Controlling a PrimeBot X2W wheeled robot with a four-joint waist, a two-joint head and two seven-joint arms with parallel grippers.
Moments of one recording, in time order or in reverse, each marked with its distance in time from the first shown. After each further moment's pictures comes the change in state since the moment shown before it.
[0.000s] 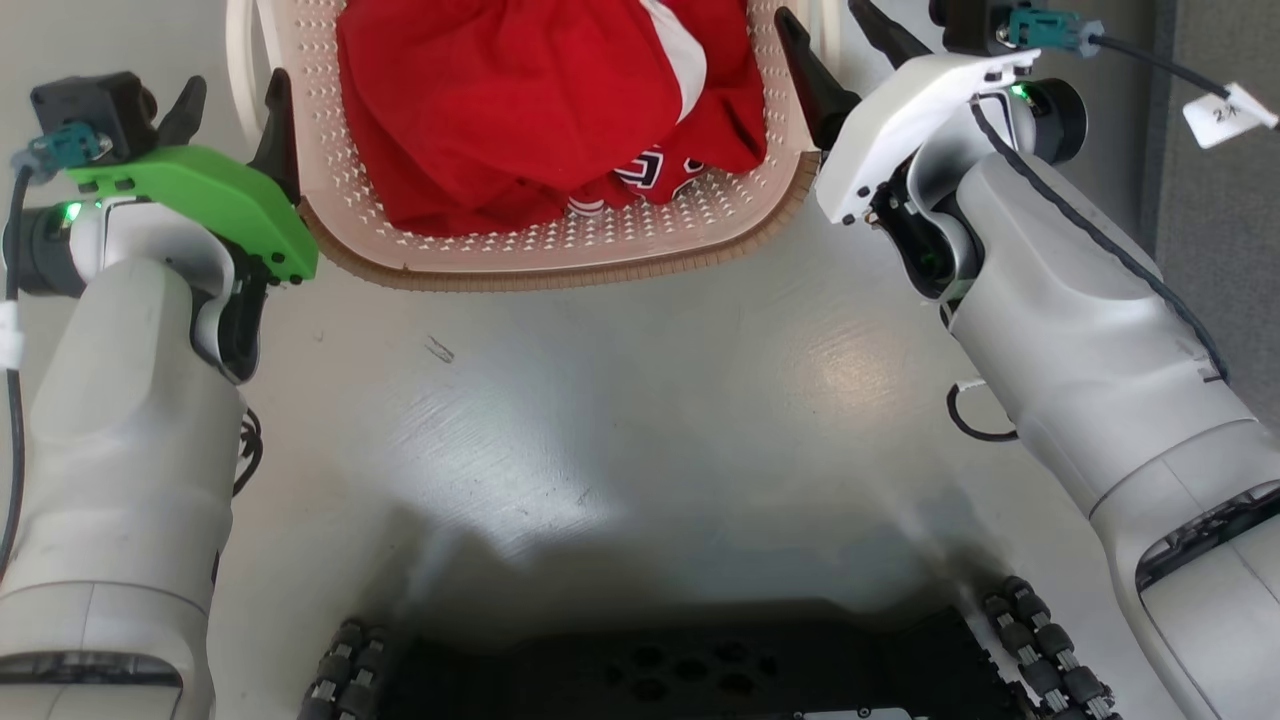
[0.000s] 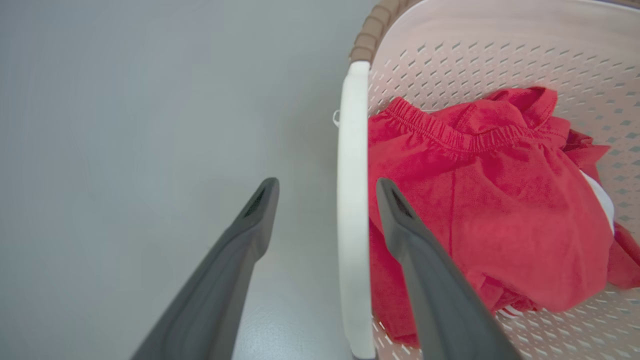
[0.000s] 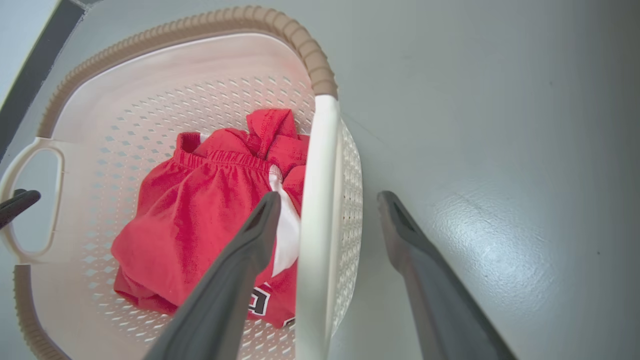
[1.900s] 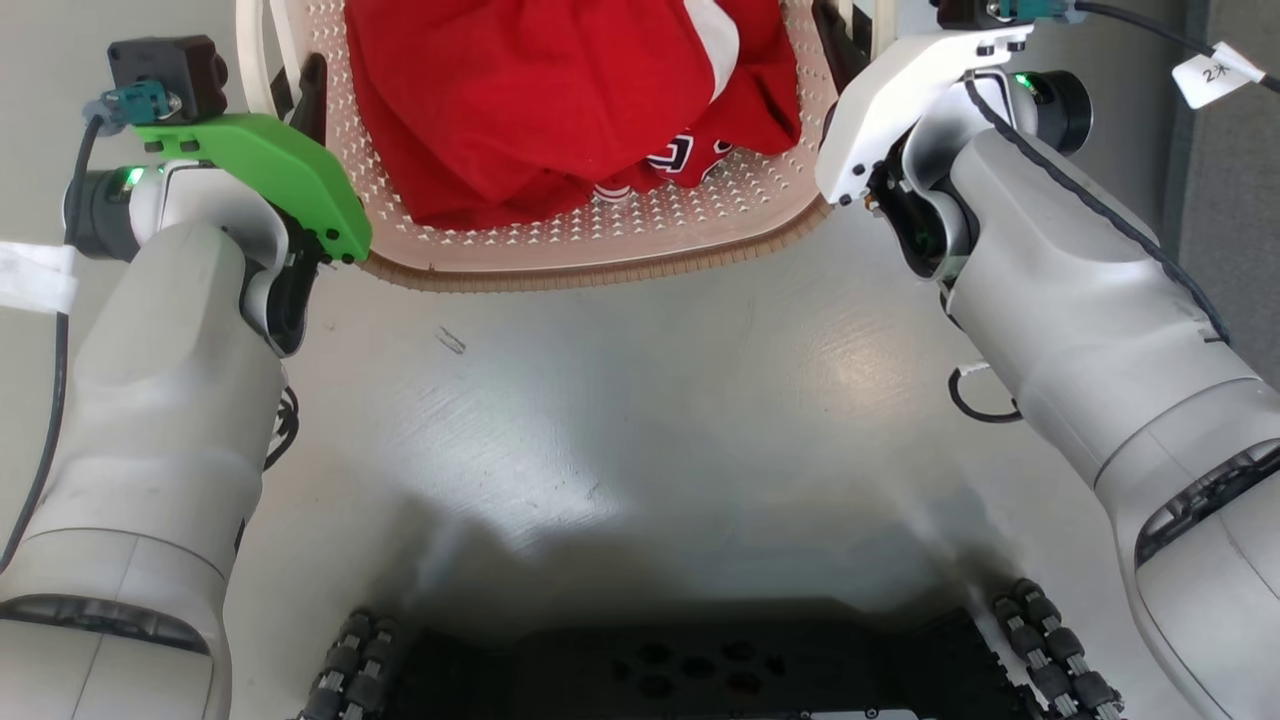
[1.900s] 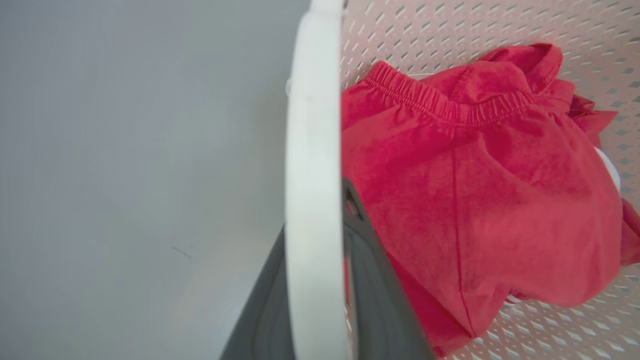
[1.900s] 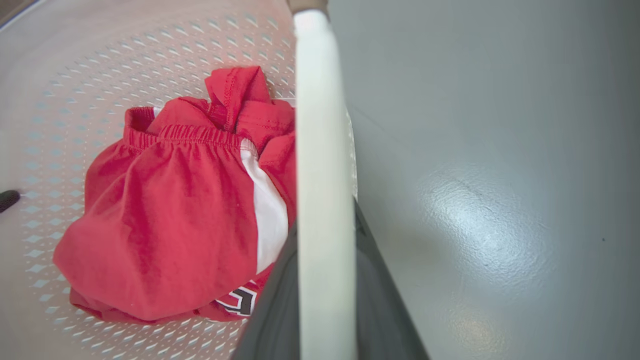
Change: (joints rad) left arm -0.119 -0.020 -0.249 0.134 -0.180 -0.004 -0.015; right arm -0.105 0.001 0.197 0.136 0.195 -0.041 -0.003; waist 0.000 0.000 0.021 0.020
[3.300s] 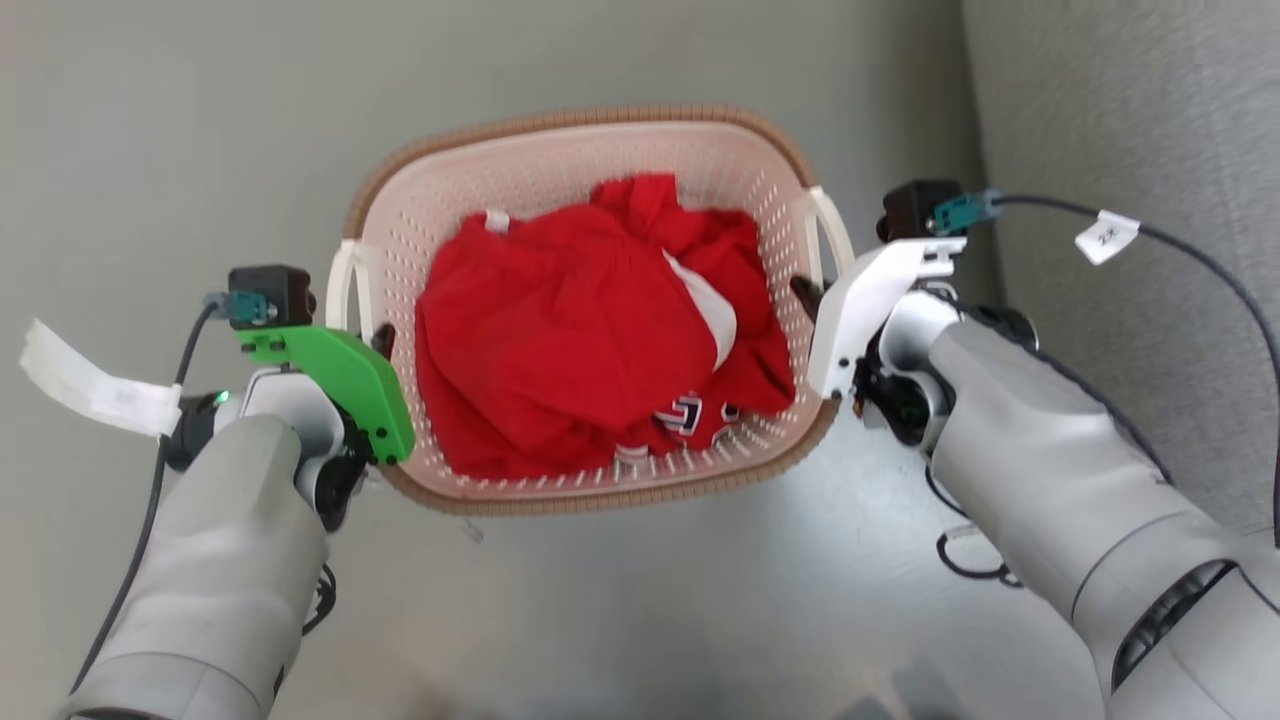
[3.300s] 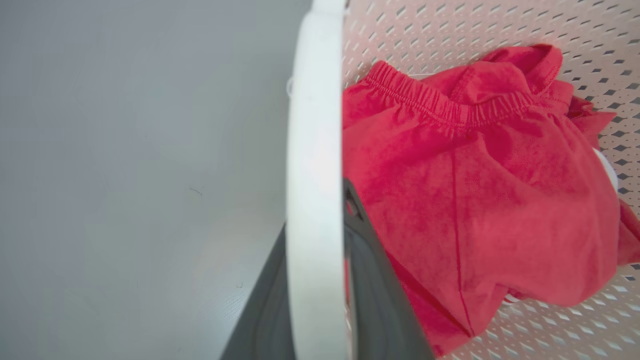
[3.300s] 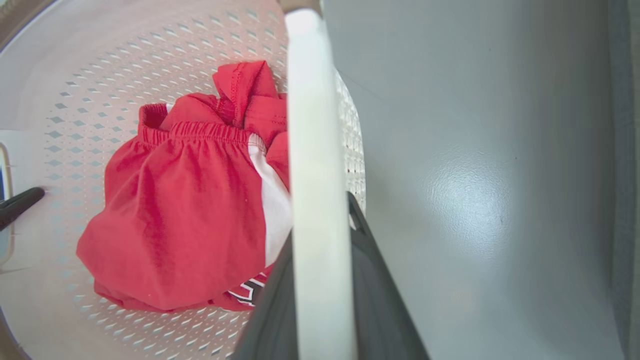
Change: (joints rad) left arm 0.216 -0.011 -0.135 0.094 -0.149 -0.003 0.144; right arm 0.225 0.013 0.115 0.049 0.201 0.034 0.199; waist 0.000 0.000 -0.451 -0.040
